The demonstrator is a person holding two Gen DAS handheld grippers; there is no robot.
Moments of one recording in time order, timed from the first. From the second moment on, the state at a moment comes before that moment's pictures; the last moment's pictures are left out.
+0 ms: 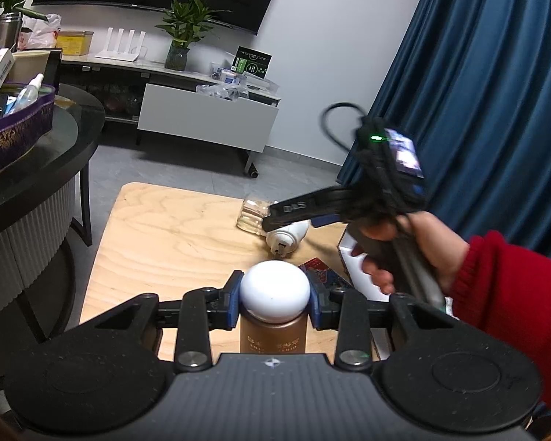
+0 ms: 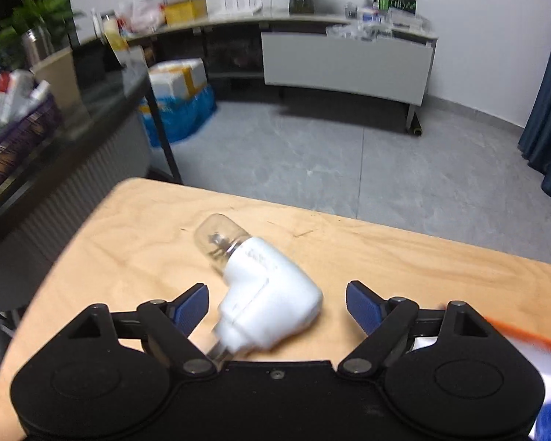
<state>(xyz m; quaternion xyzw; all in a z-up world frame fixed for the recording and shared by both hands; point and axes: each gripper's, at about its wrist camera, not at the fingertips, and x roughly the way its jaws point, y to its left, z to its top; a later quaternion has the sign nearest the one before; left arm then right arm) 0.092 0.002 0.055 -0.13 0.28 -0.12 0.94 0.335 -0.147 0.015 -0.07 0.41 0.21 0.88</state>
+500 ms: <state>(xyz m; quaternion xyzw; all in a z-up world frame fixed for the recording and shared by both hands) 0.086 -0.006 0.060 -0.13 0.27 -0.12 0.95 0.301 -0.179 0.039 0.00 0.38 0.22 0.90</state>
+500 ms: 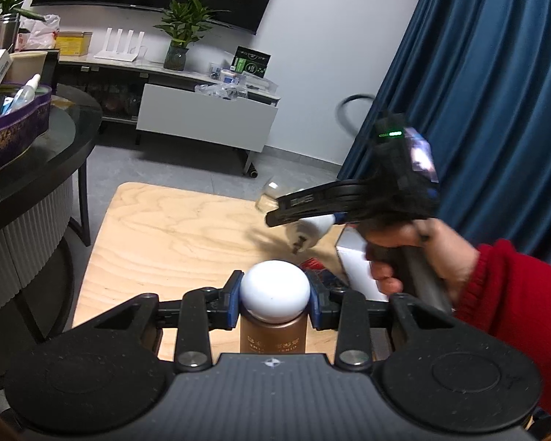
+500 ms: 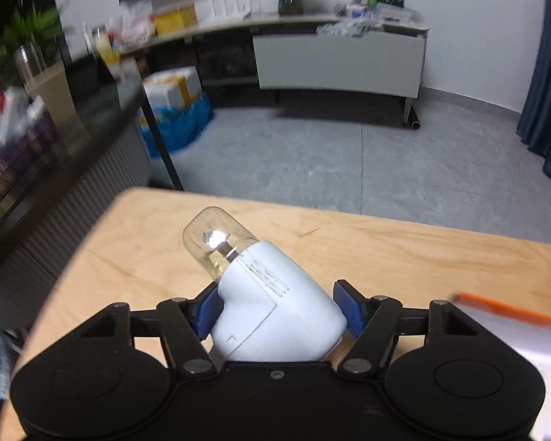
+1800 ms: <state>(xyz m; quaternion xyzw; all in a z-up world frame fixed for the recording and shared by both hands) 0.027 -0.172 0.112 -0.07 0.24 -0.25 0.94 0.011 -0.404 0.088 0.09 0.24 0.03 0.97</state>
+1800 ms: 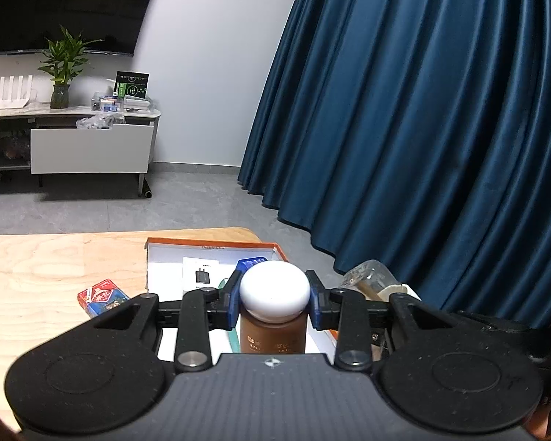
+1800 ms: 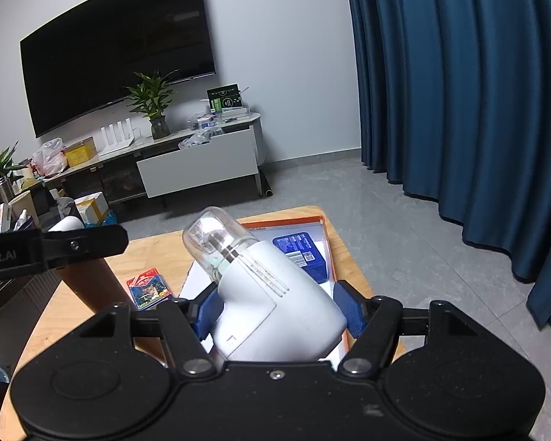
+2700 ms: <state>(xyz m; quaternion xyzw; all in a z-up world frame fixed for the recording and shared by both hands) 0.011 -0.182 0.116 -0.05 0.23 -0.23 0.94 -0.003 -0.410 0.093 0.09 0.23 0.03 0.97</state>
